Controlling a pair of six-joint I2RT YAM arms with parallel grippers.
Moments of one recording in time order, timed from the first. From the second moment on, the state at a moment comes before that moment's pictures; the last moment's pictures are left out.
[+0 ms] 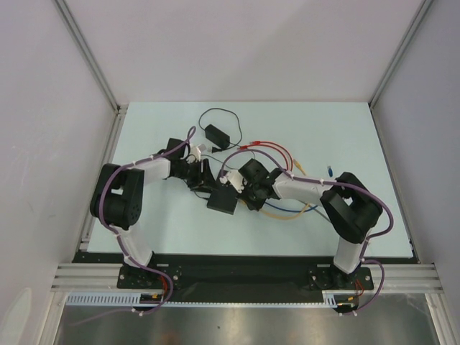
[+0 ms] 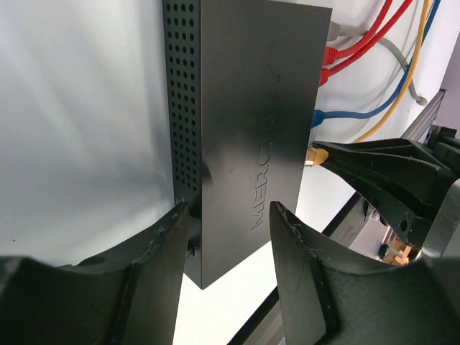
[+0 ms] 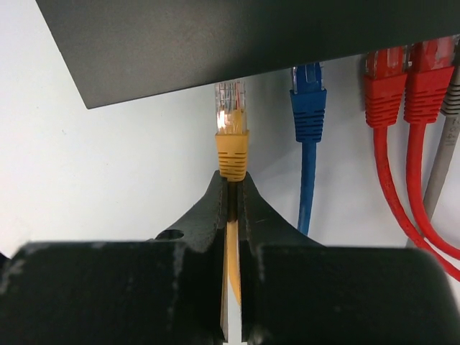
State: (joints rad) left arm -0.23 1.80 1.00 -0.32 0.73 -0.31; right arm 0.81 1.80 1.10 -0.40 -0.14 -0.27
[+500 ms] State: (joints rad) left arm -0.24 1.82 1.02 -0.32 0.74 -0.31; right arm 0.82 1.83 1.16 -0.46 -0.13 -0.28
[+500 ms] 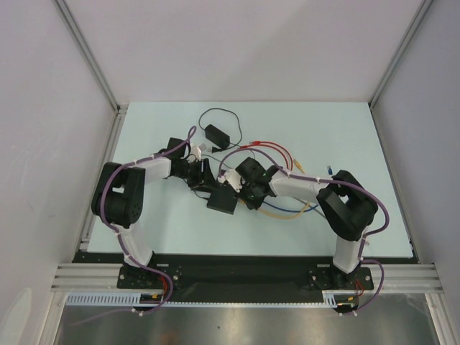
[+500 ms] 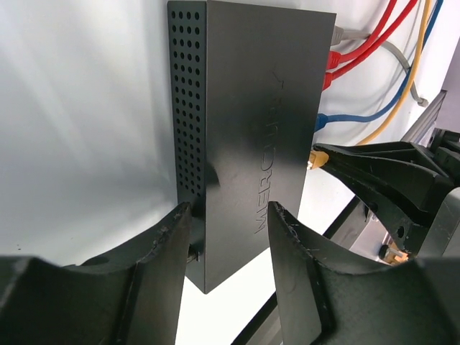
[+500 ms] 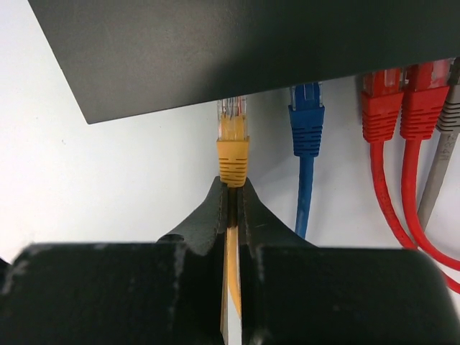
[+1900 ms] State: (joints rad) left arm -0.28 1.87 1.01 -0.18 0.73 -0.31; right arm 0.83 1.93 1.31 -0.65 -0.08 -0.27
